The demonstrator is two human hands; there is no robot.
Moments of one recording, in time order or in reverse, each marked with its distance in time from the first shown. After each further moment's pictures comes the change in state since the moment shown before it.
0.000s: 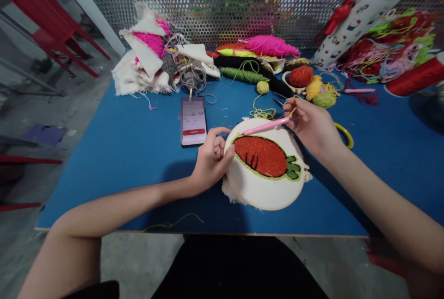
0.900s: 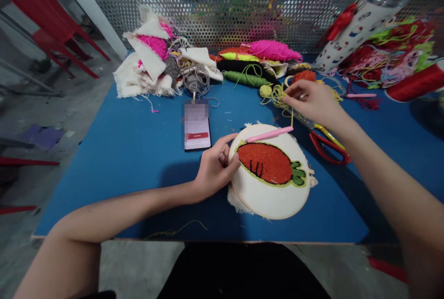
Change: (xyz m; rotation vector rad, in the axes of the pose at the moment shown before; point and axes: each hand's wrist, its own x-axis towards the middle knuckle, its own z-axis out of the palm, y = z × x) left_hand -0.002 -0.007 -0.003 0.032 -0.018 0.045; right_hand 0.050 -0.030 -0.005 -0.895 -0.002 -0.284
